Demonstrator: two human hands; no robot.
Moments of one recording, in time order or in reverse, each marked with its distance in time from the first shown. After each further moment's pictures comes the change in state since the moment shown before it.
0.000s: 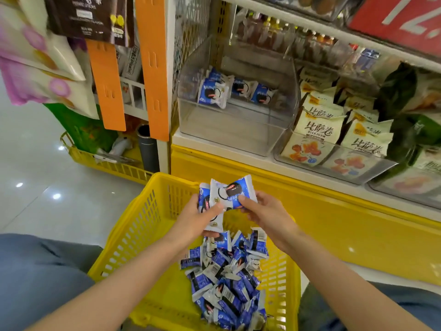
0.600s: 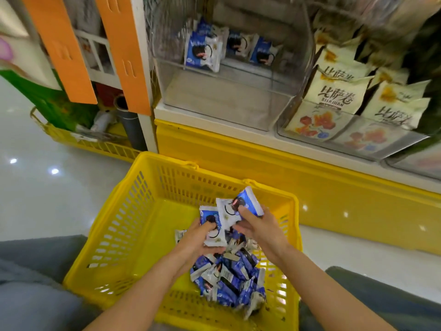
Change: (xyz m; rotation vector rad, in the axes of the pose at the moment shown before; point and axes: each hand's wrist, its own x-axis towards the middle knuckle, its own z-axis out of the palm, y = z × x) left_hand 0.040 -0.114 0.016 -0.239 0.007 -0.447; right_hand 0.024 0.094 -0.007 0.241 0.107 0.241
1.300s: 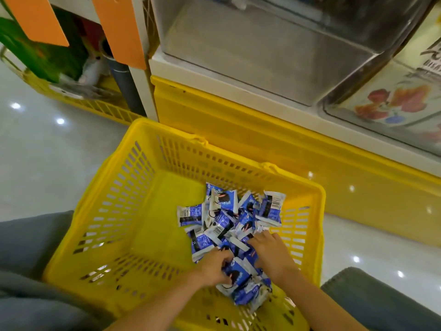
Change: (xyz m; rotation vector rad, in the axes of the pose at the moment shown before) left_hand 0.045 -0.108 -0.013 1.146 -0.344 -0.062; right_hand 0.052 0.112 -0.054 -1.954 -0.464 -0.222
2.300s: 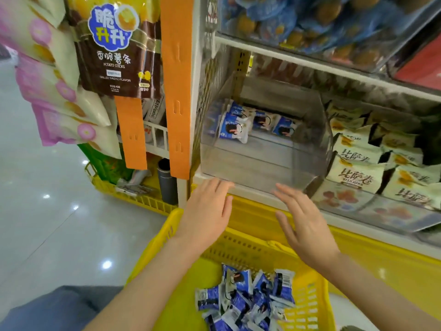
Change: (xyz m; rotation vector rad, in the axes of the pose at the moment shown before) left_hand -0.169 0.148 -0.229 0.483 1.232 0.571; right_hand -0.084 0.005 -0.261 0.204 1.227 -0.132
